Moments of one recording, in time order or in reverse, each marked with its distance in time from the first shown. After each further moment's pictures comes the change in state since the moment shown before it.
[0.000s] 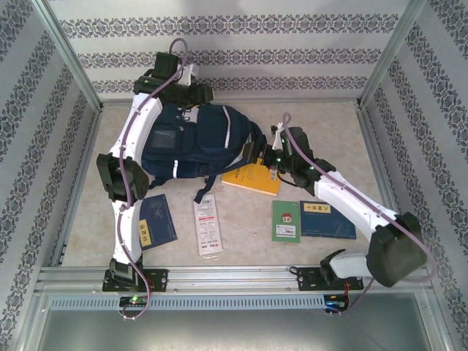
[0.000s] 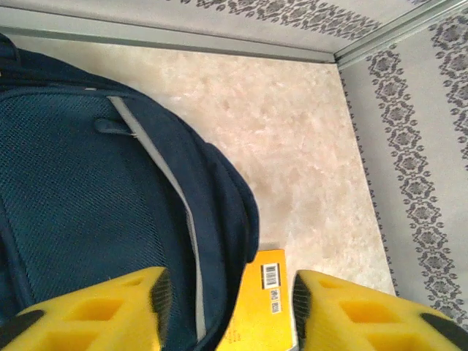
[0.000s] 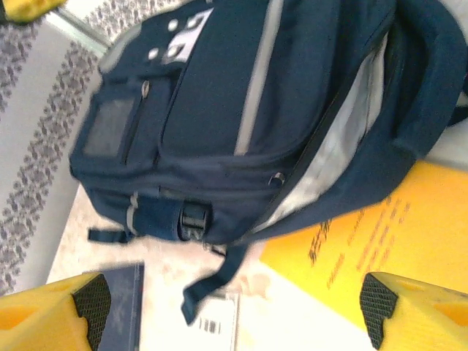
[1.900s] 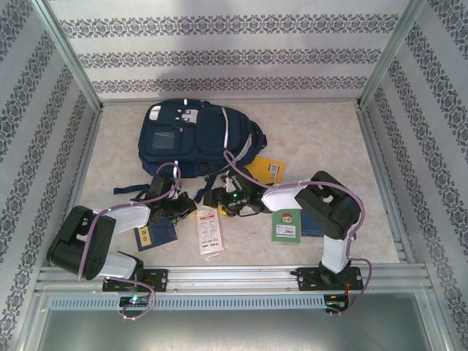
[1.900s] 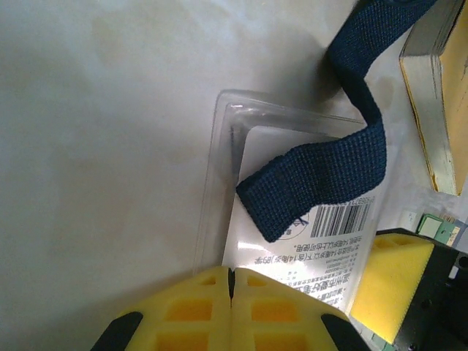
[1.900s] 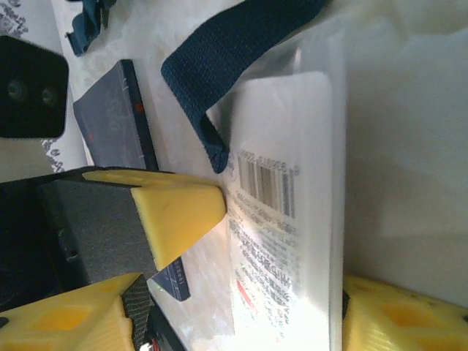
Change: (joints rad) left arm -0.117 -0.739 -1.869 0.954 -0.088 -0.504; right arm 0.309 0.569 -0.053 0.444 -0.333 0.448
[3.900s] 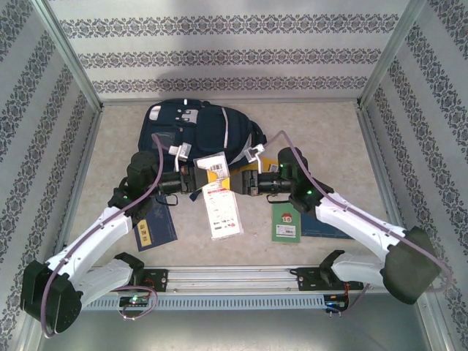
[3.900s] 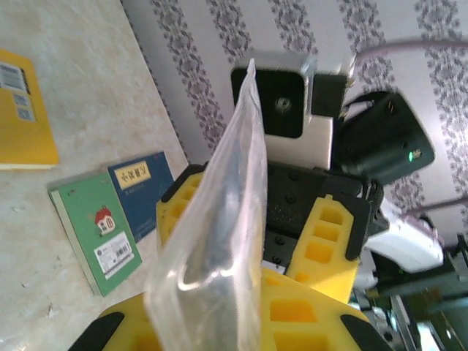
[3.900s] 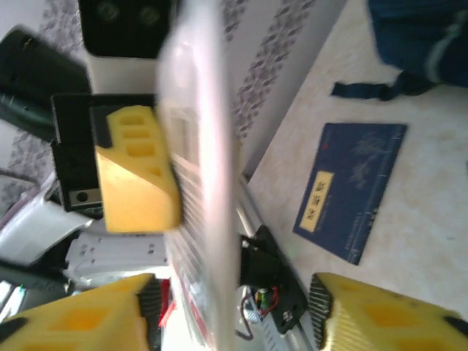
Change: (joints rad) left arm -0.094 -0.409 0.253 0.120 0.367 -0.106; right arm -0.155 -0.714 -0.134 -0.096 -0.182 -0.169
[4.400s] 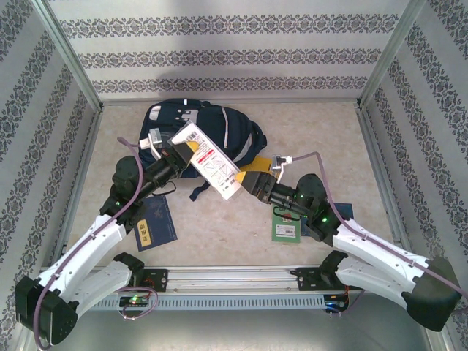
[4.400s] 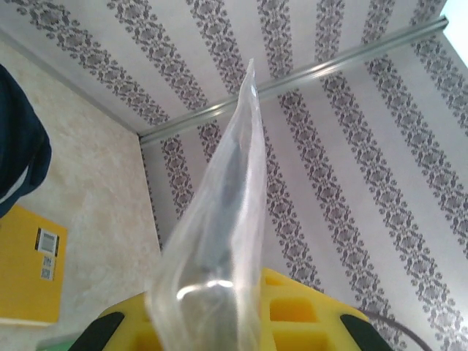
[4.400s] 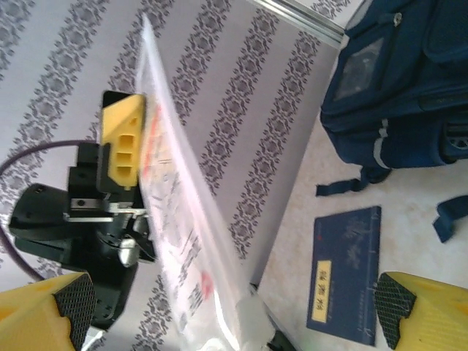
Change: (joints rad) left arm -0.004 -0.090 0.000 0.140 -0.503 -0.215; right arm 0.108 -0.259 -0.227 0.223 0.447 0.238
